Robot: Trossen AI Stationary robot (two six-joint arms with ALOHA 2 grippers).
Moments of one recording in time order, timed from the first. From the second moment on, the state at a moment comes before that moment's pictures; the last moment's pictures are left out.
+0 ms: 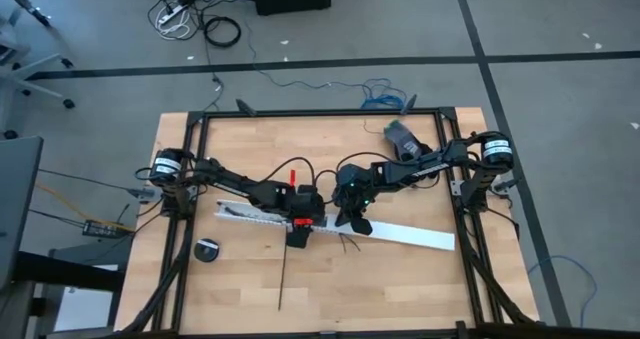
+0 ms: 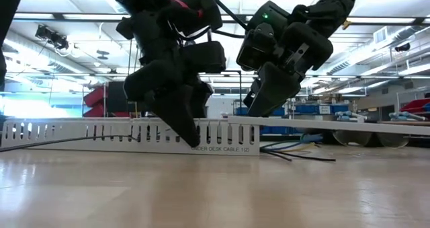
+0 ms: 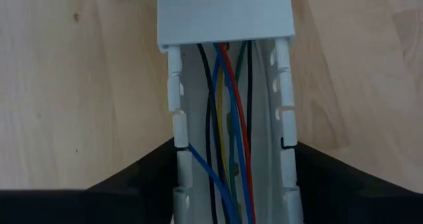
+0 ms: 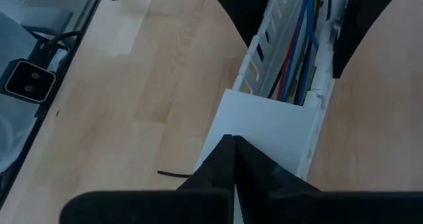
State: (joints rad) left arm -0.10 1.85 1.10 -0.29 -0.02 0.13; right arm -0.05 1.77 0.91 -0.03 -0.49 0.01
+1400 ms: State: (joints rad) left arm -0.11 1.87 1.10 -0.18 -0.02 0.18; right arm -0.08 1.77 0.91 0.03 -0.55 -0.06
